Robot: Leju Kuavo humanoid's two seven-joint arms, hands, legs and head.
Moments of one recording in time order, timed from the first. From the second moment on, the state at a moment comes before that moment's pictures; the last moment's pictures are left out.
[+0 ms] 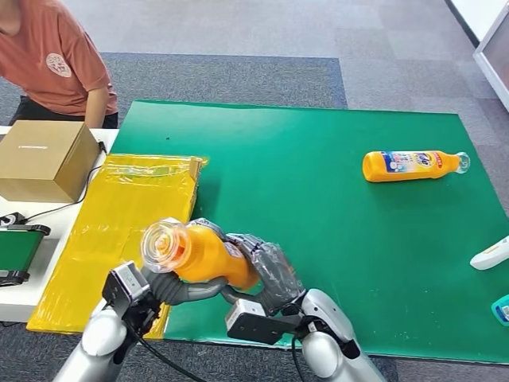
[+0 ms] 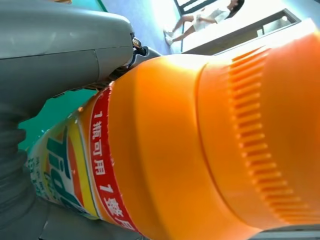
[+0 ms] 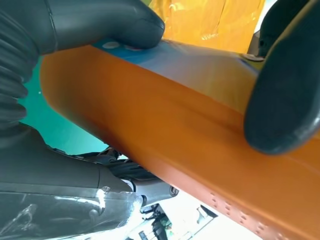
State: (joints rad) left arm -0.03 0.02 -0.54 -1.76 -0.07 -0.23 -0.33; right arm -0.17 0.04 0.62 -1.44 0.78 -0.19 -0.26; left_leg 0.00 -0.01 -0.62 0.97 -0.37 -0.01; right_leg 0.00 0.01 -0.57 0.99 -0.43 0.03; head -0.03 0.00
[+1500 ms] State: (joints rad) left arm -0.06 0.06 -0.24 -1.13 -1.50 0.69 -0.01; right arm -0.09 0.02 0.23 -1.72 0.26 -0.16 -0.32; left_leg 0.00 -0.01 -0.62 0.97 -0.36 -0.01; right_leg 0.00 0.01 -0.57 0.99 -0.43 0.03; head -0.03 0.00
